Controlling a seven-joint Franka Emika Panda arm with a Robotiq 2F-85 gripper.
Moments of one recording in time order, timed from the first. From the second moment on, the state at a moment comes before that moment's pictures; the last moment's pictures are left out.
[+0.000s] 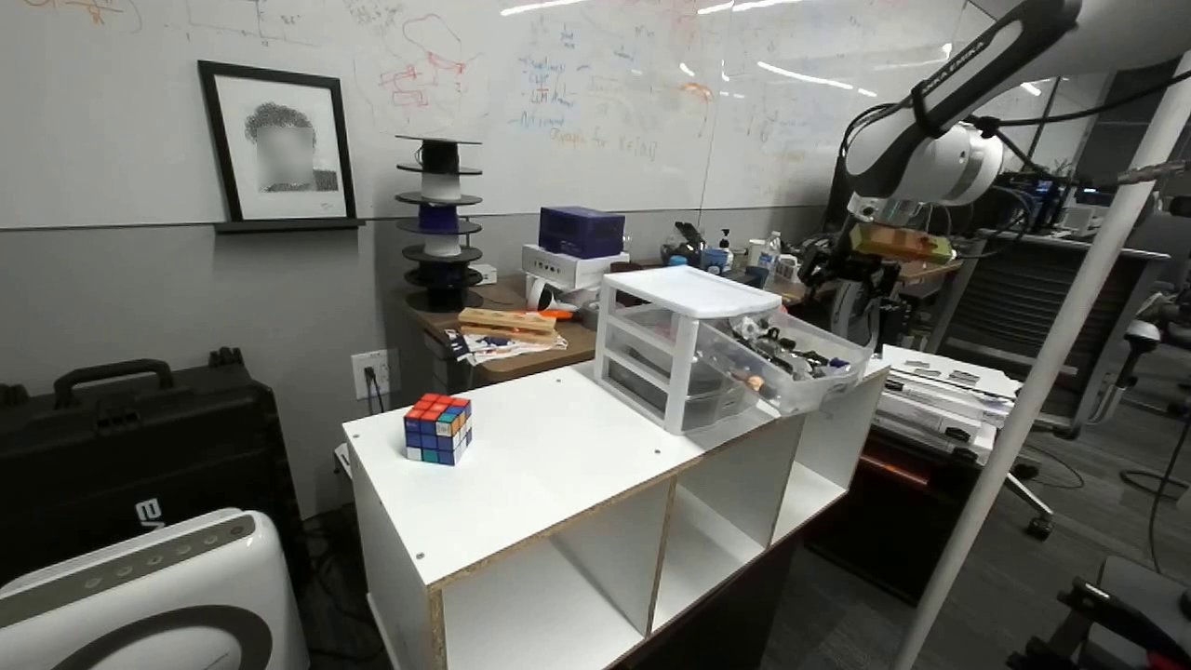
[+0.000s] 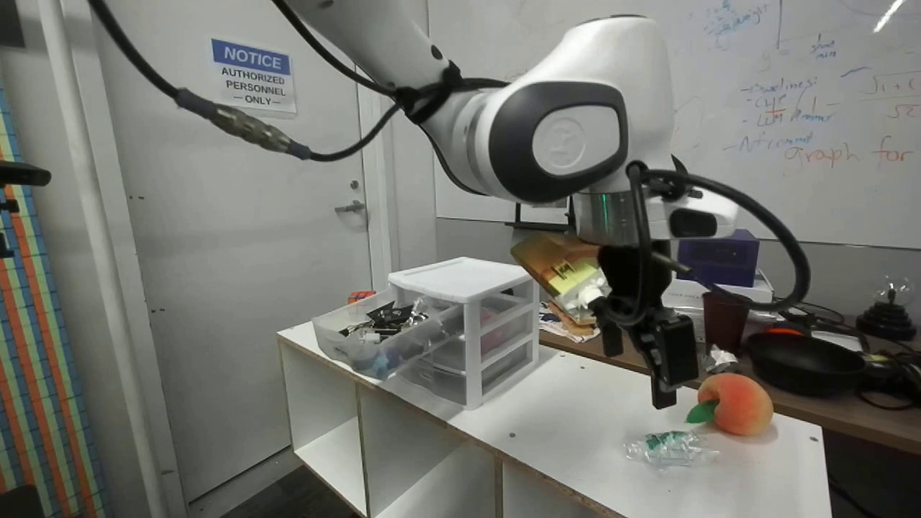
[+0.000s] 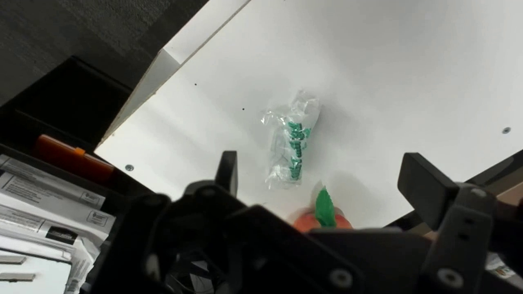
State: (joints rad) arm -0.27 0.51 -0.21 -1.78 0.17 2.49 0.15
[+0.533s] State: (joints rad) arm -0.29 0.75 -0.21 -1.51 0.17 2.36 0.27
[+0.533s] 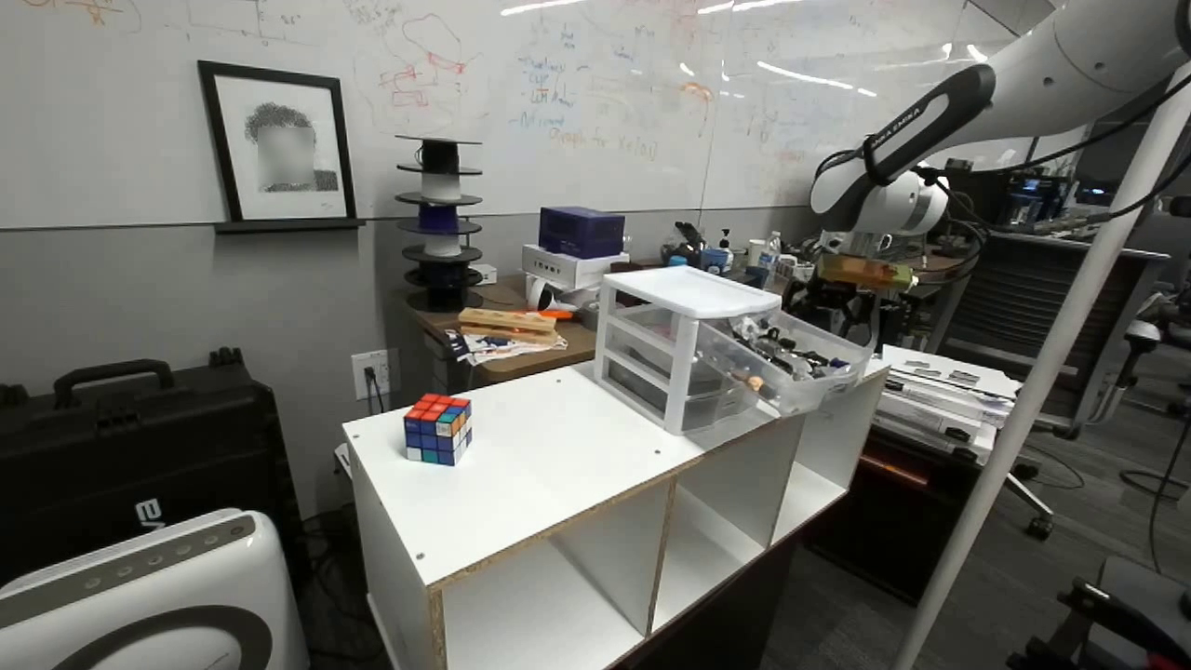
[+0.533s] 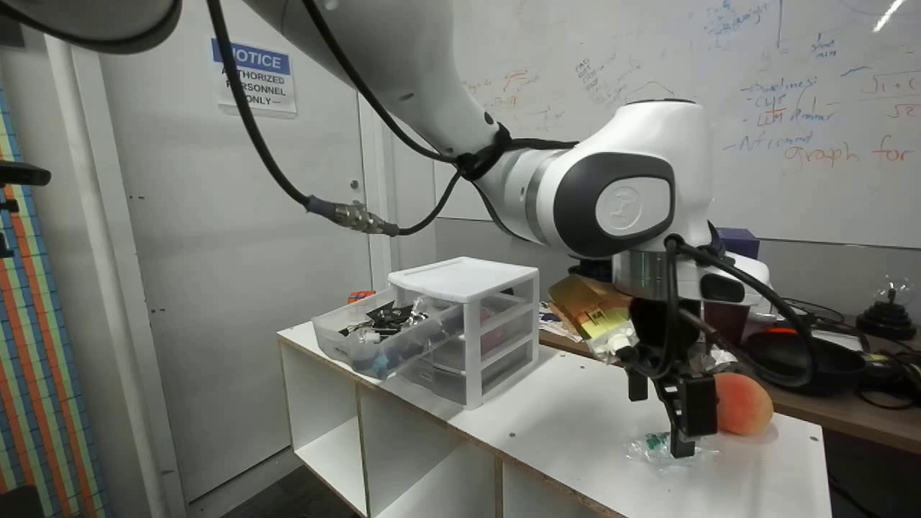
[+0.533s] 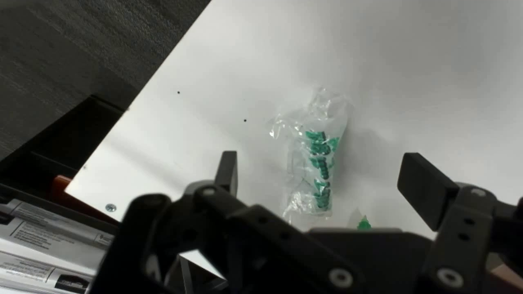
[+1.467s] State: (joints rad) arm -0.32 0.91 -0.22 -1.30 0.15 2.26 0.29
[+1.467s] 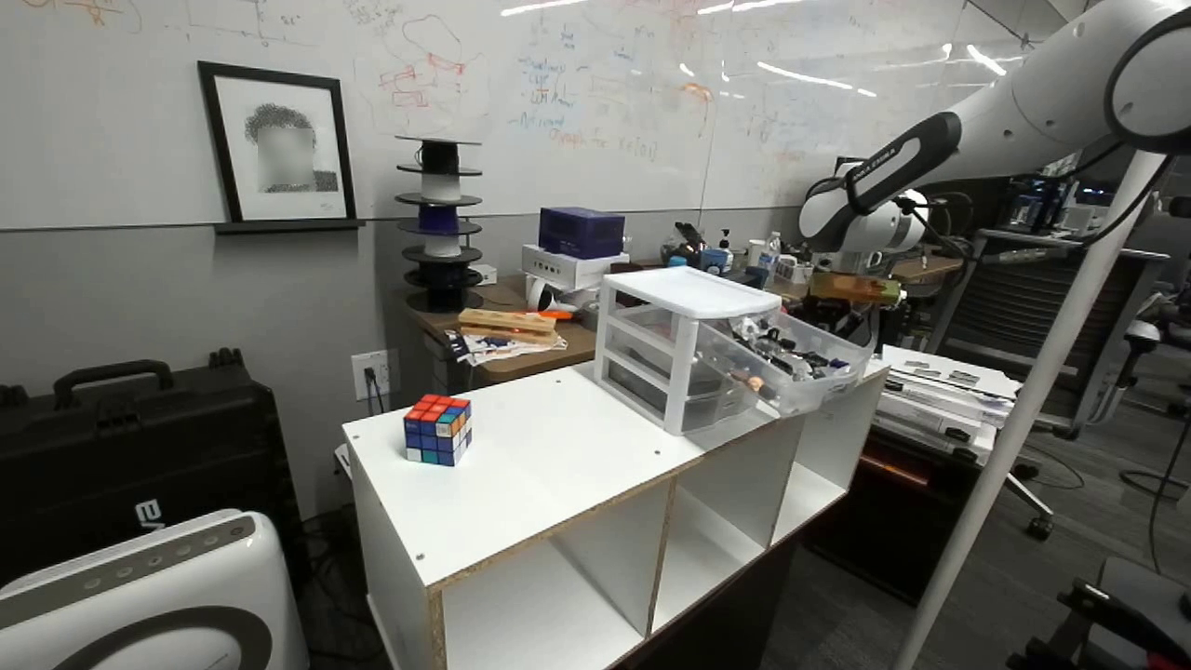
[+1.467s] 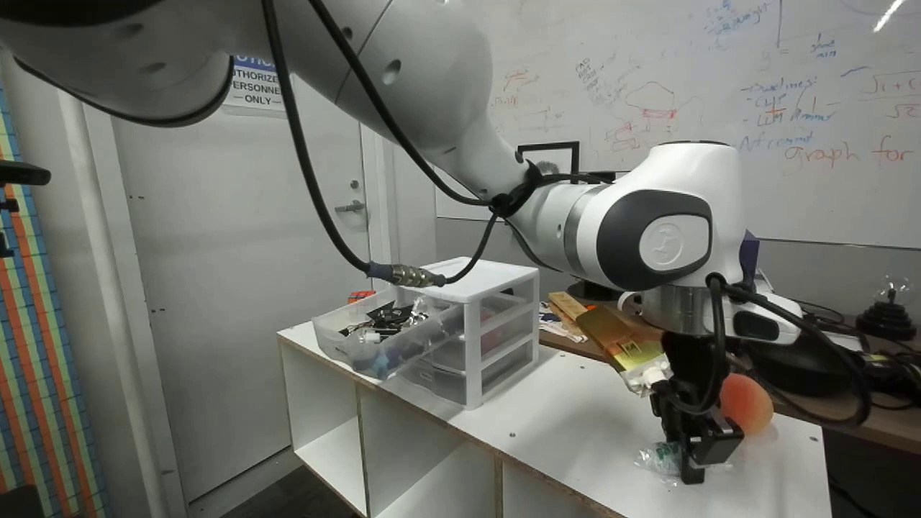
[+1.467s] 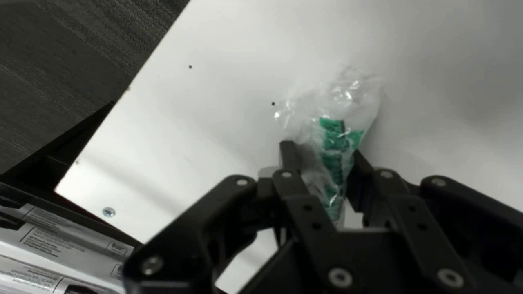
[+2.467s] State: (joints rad) arm -0.12 0.62 -0.21 -1.49 -0.03 2.22 0.28
